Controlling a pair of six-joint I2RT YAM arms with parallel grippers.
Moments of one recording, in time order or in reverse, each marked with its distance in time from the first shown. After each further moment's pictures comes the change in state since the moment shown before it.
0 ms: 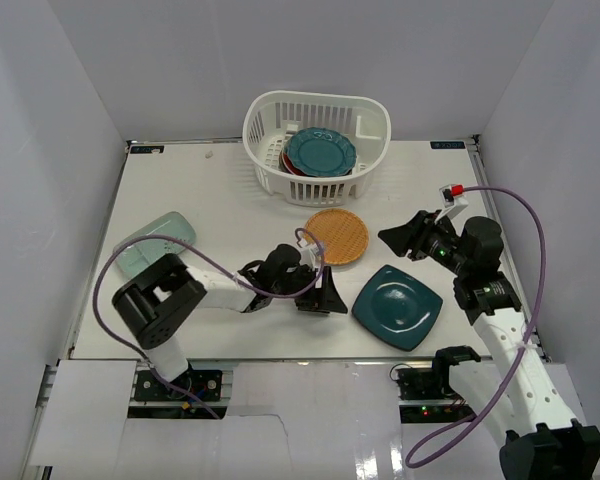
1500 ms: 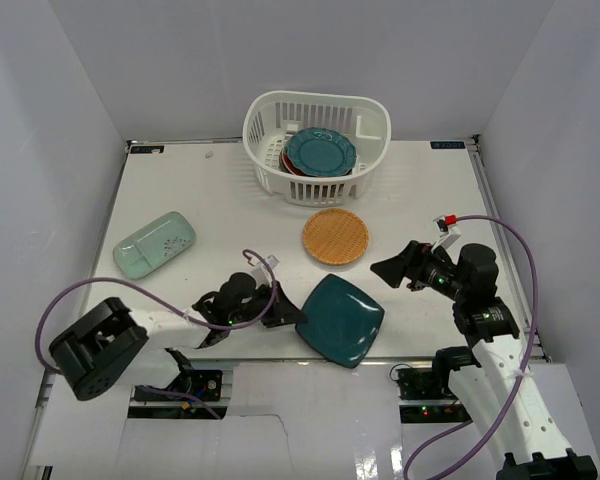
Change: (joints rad) left arm -0.009 -0.294 -0.362 0.172 -0.175 -0.153; right arm 0.000 -0.190 -0.166 -0.126 -0.093 0.055
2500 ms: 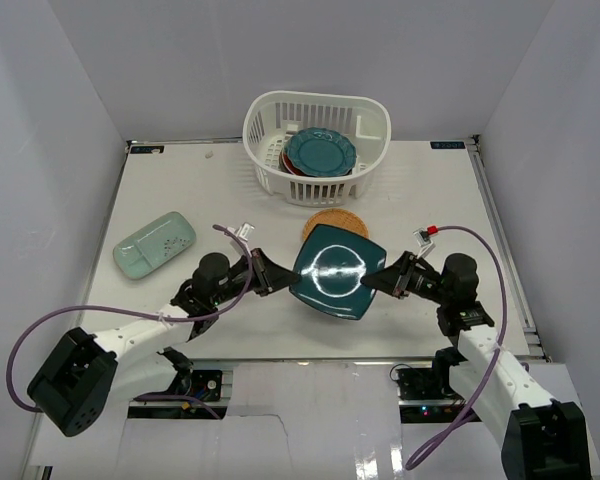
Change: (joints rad) left arm 0.207 -0.270 0.034 0.006 0.047 -0.030; right arm 0.020 0.180 -0.275 0.521 -0.230 0.286
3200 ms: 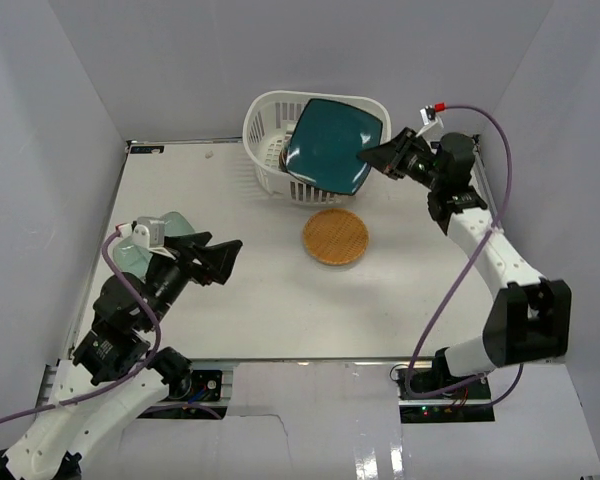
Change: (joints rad) left arm 0.001 -0.657 0.446 -0.839 -0.517 0.570; right arm 0.013 0.625 0.874 -0.005 0.229 -0.015
